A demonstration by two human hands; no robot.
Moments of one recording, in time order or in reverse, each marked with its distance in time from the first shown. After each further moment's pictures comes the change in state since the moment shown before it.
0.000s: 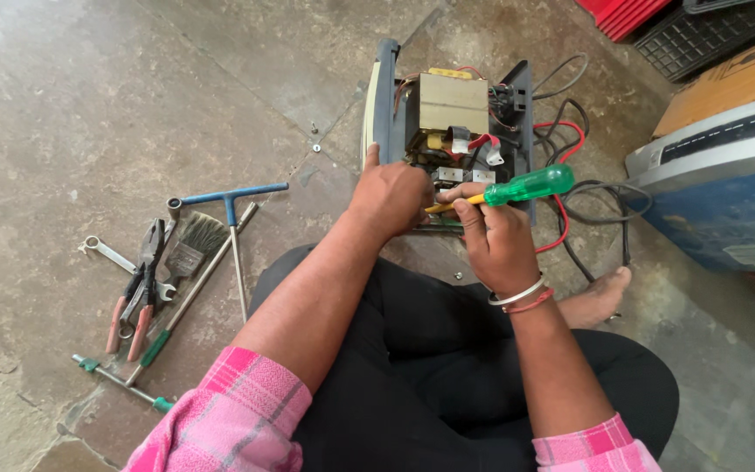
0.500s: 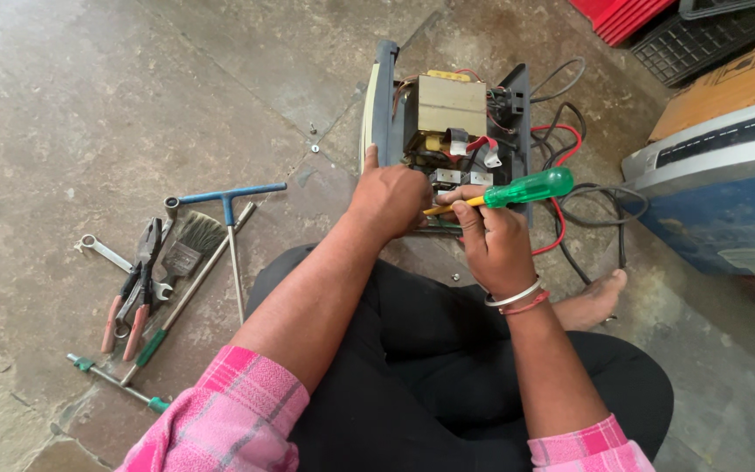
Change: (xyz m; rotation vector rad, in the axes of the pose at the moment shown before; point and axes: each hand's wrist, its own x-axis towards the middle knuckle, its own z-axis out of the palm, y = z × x) left_hand 0.000 0.005 -0.004 0.043 -0.055 -0.023; right_hand -0.002 0.001 0.001 0.027 0.009 0.017
